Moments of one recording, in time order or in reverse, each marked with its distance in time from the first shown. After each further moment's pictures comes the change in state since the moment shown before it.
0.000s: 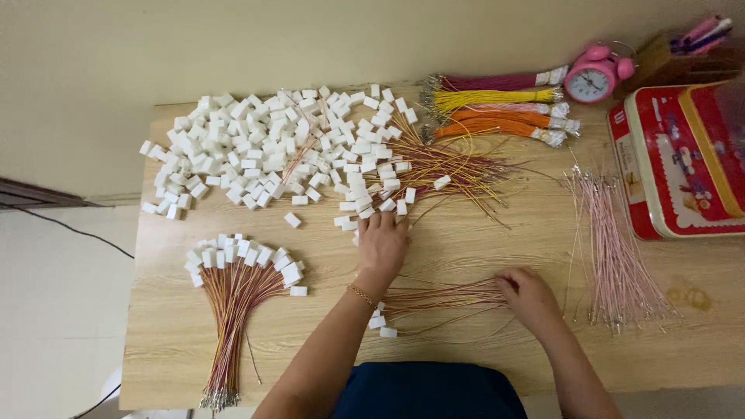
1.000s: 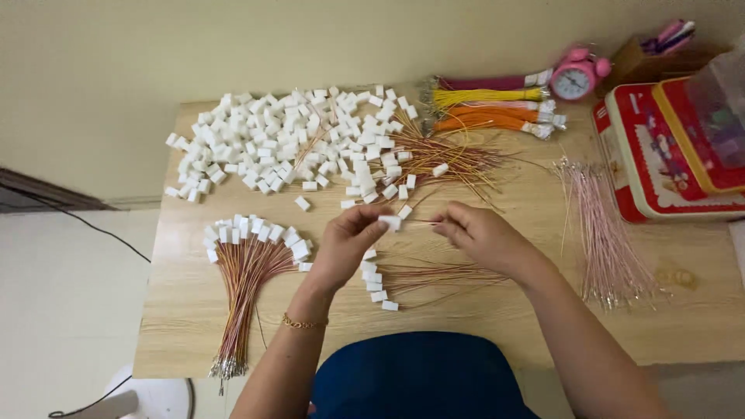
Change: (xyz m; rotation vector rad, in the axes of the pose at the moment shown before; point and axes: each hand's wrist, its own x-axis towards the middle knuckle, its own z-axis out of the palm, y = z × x) left_hand -0.065 -0.006 -0.174 -1.573 -0.042 -0.427; right_hand -0.024 -0.218 -0.112 0.185 -0.269 -0.338
